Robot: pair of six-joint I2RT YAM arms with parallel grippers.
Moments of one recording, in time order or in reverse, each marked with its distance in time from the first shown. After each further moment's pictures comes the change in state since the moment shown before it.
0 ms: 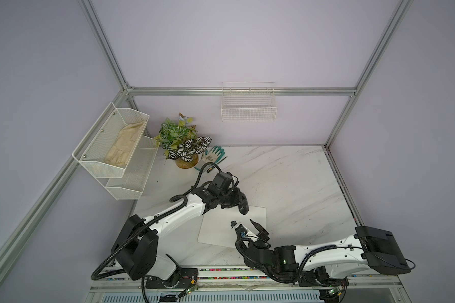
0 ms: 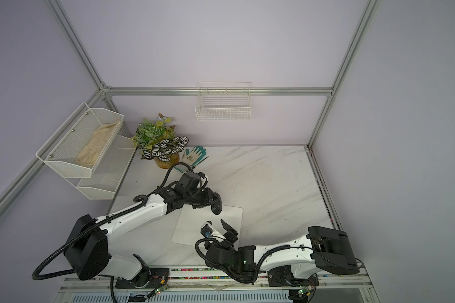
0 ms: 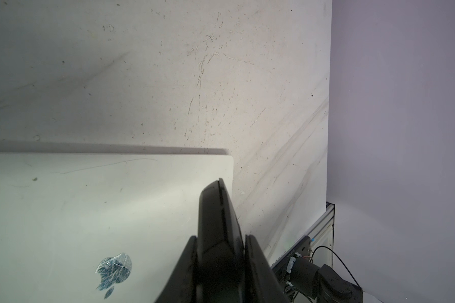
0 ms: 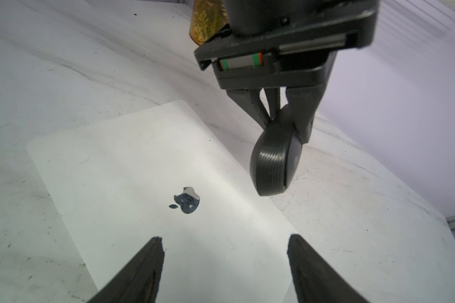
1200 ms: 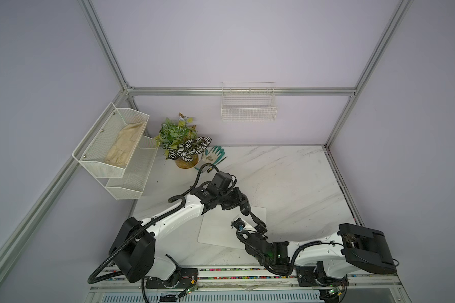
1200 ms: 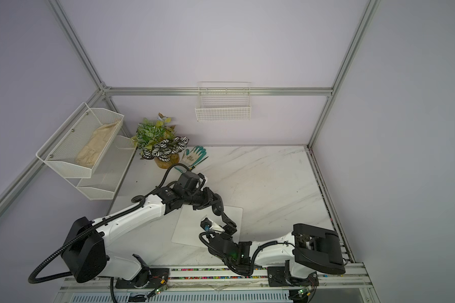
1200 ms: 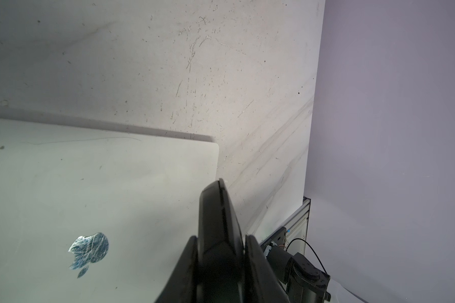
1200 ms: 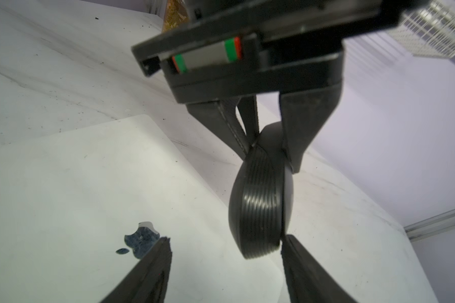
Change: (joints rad) left arm -0.002 -0.024 0.000 -0.016 0.058 -0.097; right arm -0.128 0.128 -0.060 0.418 0.007 -0.304
